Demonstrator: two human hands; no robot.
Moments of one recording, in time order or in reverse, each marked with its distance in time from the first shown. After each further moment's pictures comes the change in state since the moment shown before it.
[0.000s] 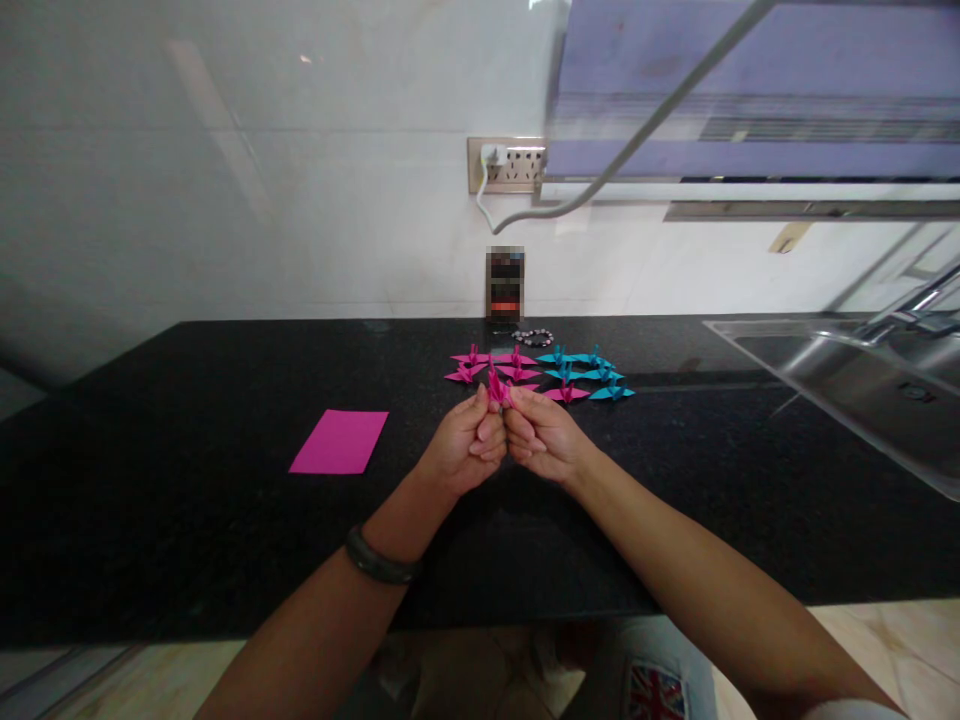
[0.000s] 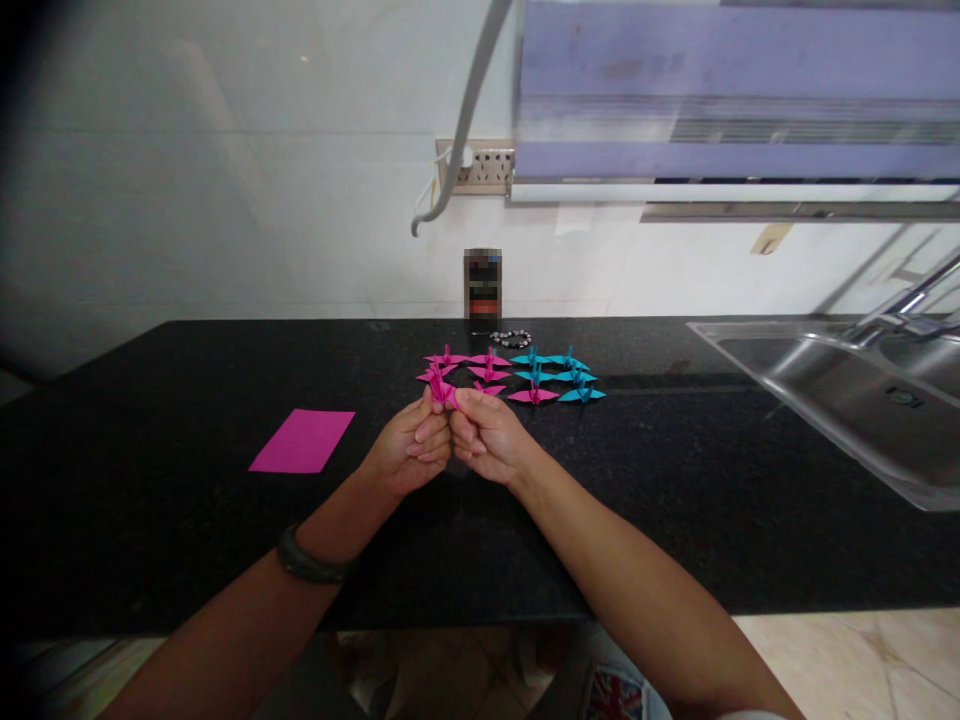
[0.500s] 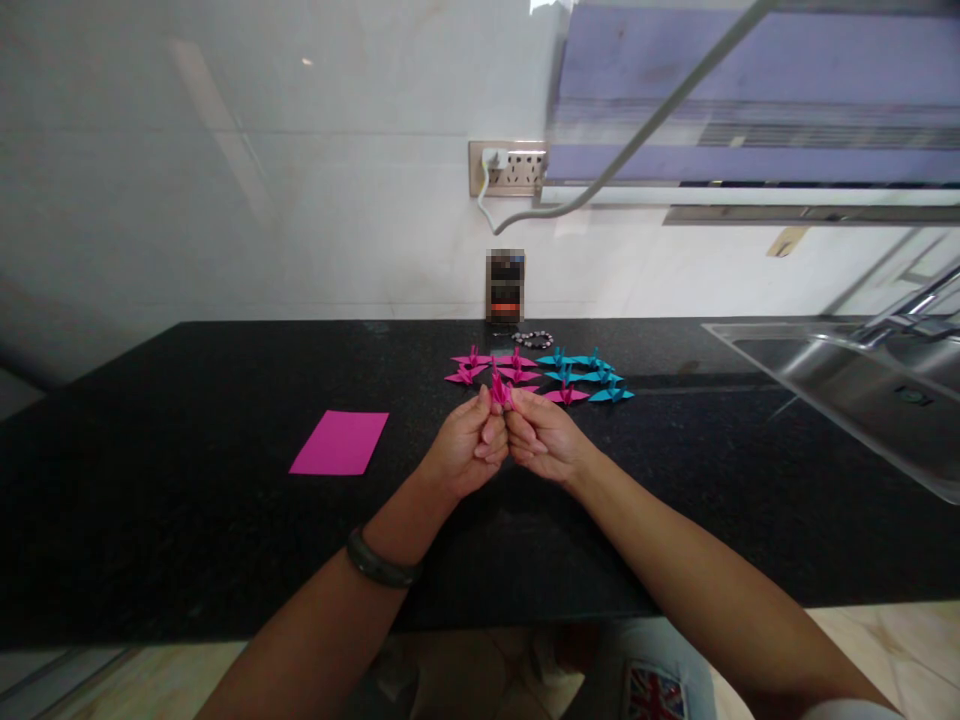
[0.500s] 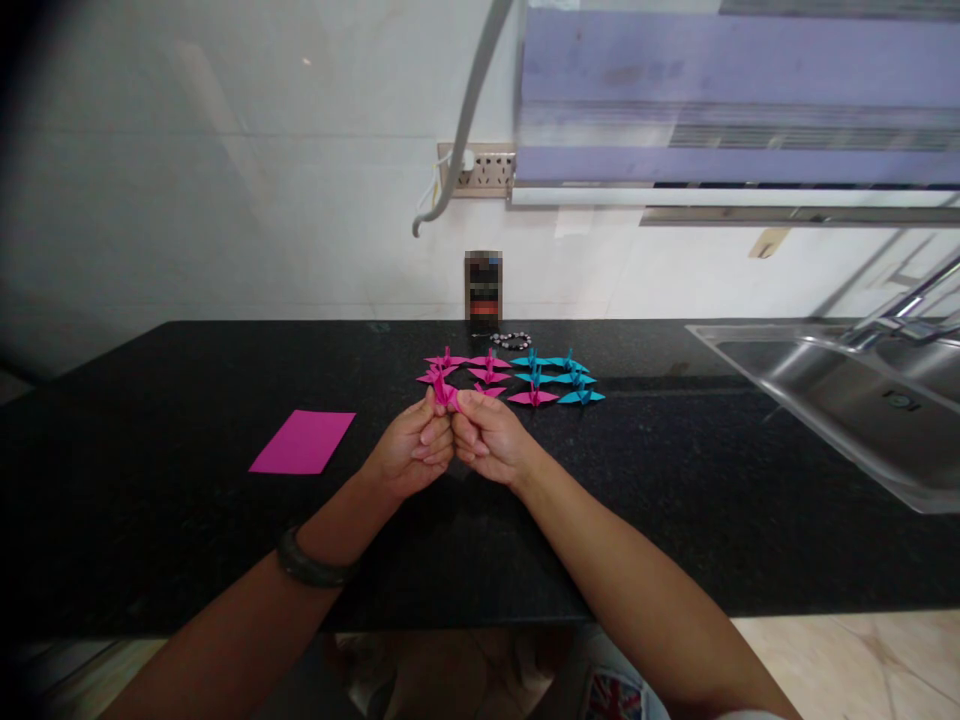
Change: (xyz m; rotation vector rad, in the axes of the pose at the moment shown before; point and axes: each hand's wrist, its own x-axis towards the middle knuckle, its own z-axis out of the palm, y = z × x) left_hand 0.000 -0.002 0.001 0.148 0.028 0.051; right_hand 0.001 -0.002 -0.002 -0.125 0.053 0.015
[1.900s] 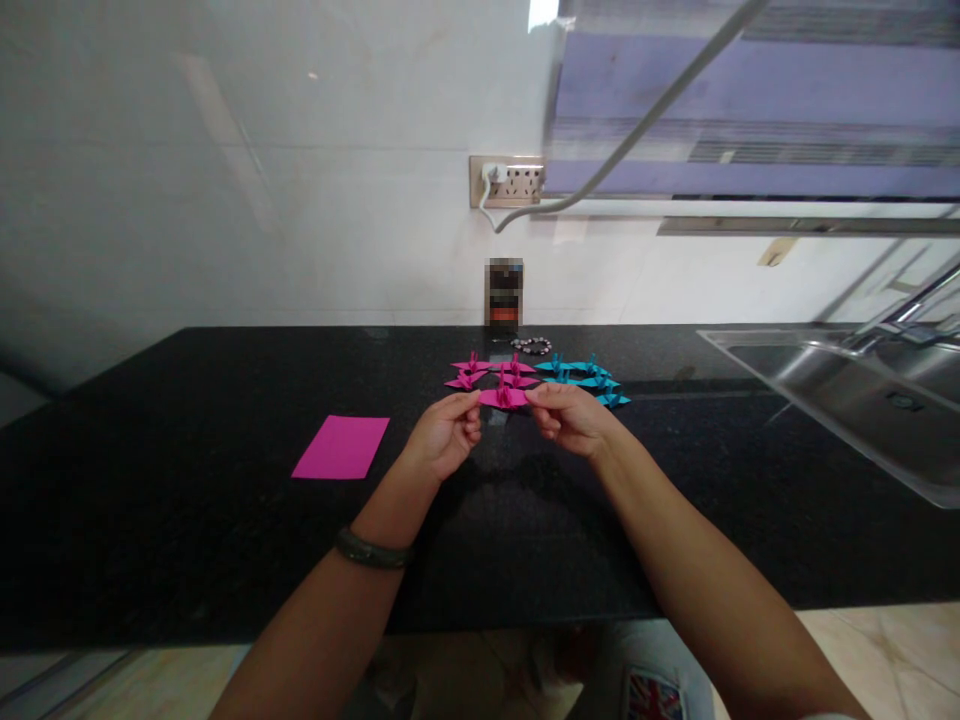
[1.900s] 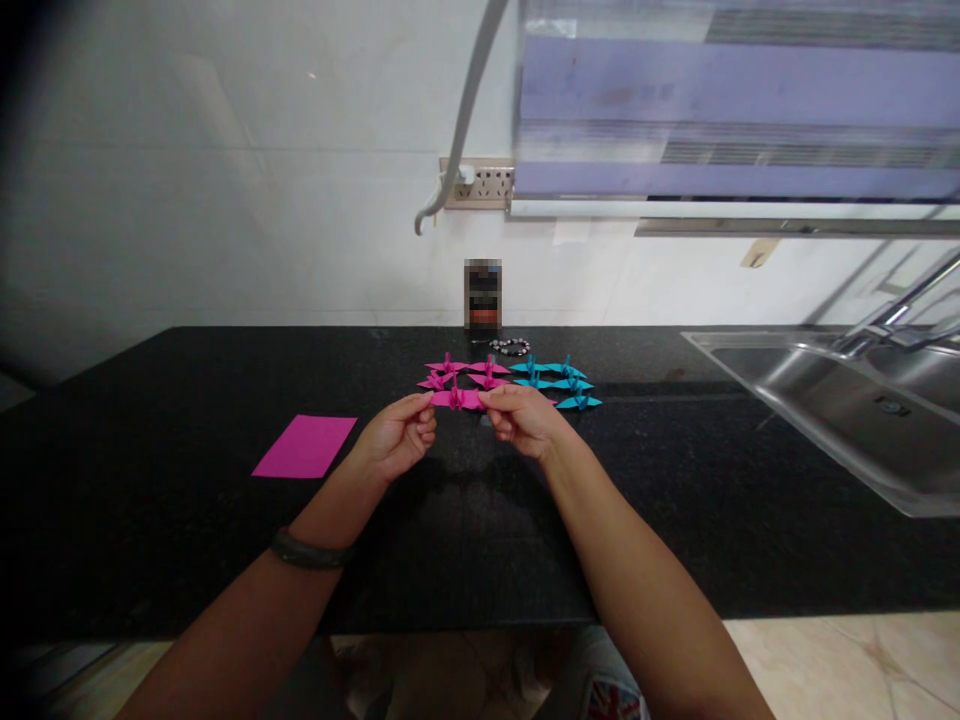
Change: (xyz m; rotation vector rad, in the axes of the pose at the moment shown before) left_hand 0.013 0.015 -0.028 0.057 0.239 0.010; right_hand 0.004 -0.028 -0.046 -0.170 0.142 0.106
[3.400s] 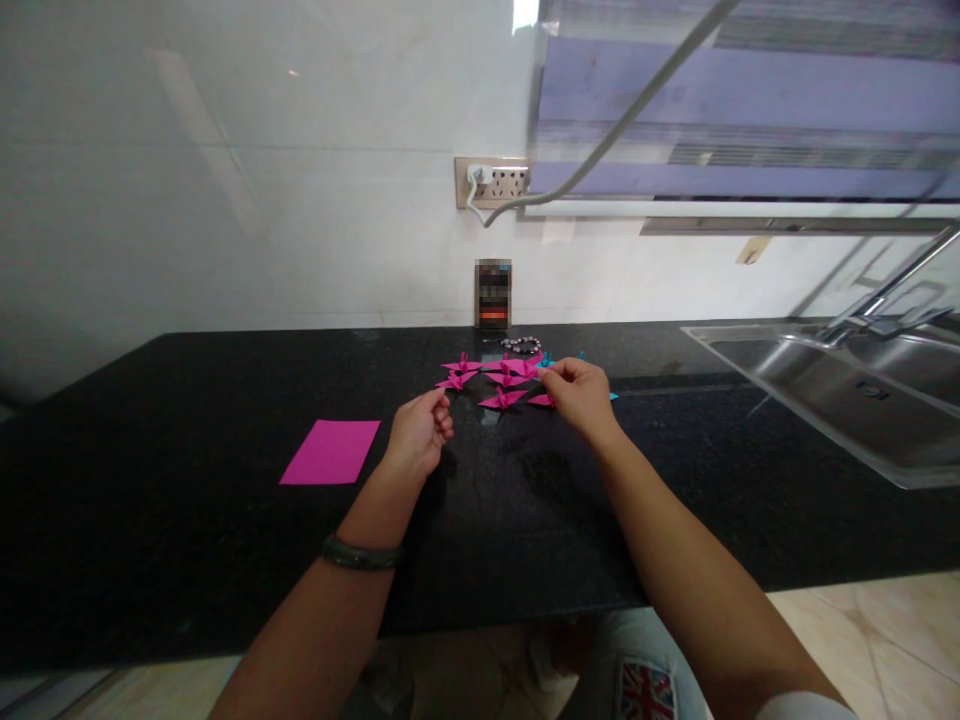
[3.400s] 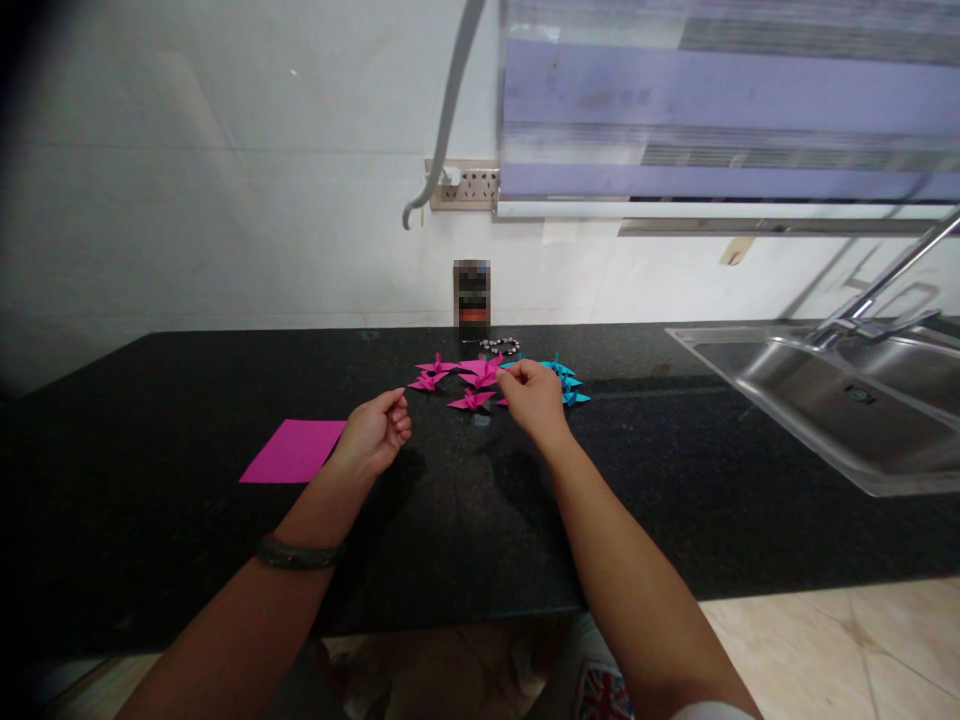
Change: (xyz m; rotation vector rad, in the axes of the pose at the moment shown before) left_hand 0.009 0.006 -0.011 0.152 0.316 0.106; right_hand 0.000 -0.008 -0.015 -0.829 0.733 -0.520
